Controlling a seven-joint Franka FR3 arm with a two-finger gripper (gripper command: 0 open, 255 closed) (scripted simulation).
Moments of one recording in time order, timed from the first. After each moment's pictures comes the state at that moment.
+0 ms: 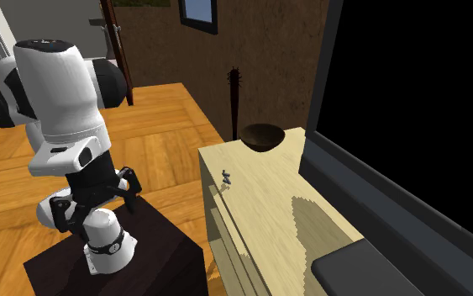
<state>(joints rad) -0.02 -0.81 -0.01 -2.28 -0.08 1.62 -0.07</state>
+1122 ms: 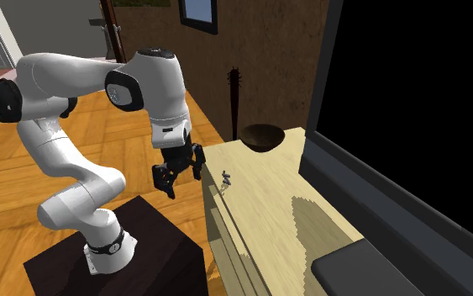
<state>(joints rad) 0.09 -0.70 0.28 -2.26 0.15 1.66 0.24</state>
